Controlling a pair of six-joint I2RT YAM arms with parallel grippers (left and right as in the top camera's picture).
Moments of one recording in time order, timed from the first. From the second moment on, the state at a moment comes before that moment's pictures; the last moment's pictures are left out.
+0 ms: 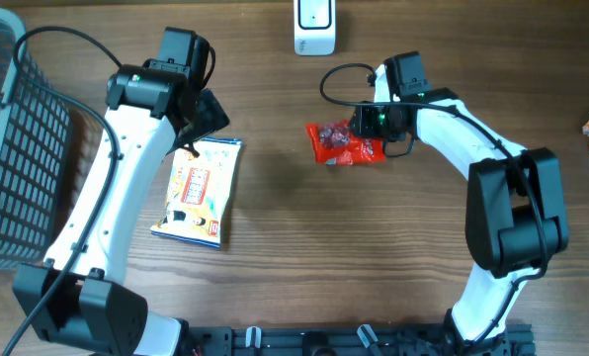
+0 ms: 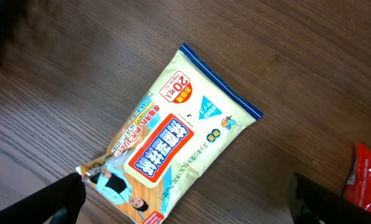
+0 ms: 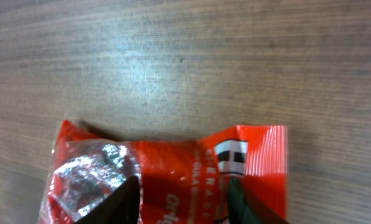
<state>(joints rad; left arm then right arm) -0.22 1.64 1.57 -1.25 -0.25 -0.75 0.22 1.99 1.30 -0.48 -0.31 0.29</state>
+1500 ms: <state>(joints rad) -0.22 1.64 1.57 -1.25 -0.25 -0.75 0.51 1.99 1.36 -0.59 0.08 0.47</state>
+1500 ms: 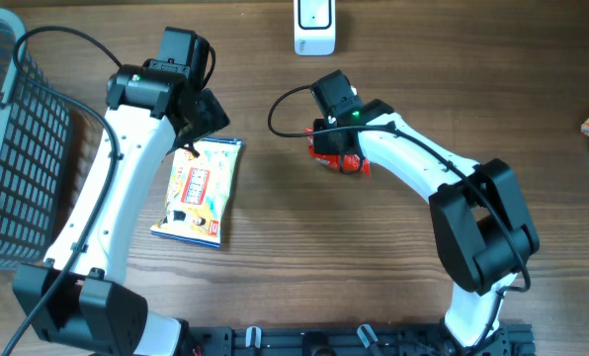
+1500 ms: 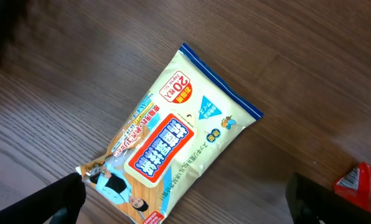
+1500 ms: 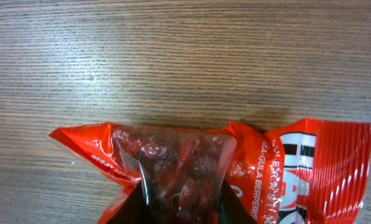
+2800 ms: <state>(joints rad) -0.22 1.64 1.57 -1.25 -0.25 -0.75 0.37 2.23 1.76 0.12 0.26 0.40</state>
